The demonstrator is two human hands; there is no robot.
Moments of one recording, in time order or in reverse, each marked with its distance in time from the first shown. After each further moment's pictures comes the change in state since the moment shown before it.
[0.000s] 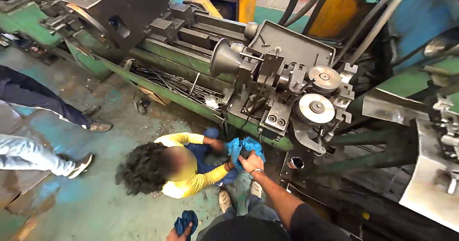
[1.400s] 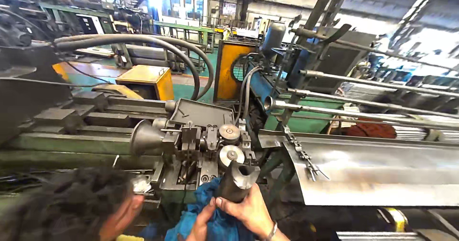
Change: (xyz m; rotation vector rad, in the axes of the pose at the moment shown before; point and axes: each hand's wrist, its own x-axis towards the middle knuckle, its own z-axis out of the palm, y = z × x) left_hand -0.150 0.462 0.007 -1.068 -1.374 0.993; right_hand -0.179 0.007 -0.264 0.787 0.737 -0.661
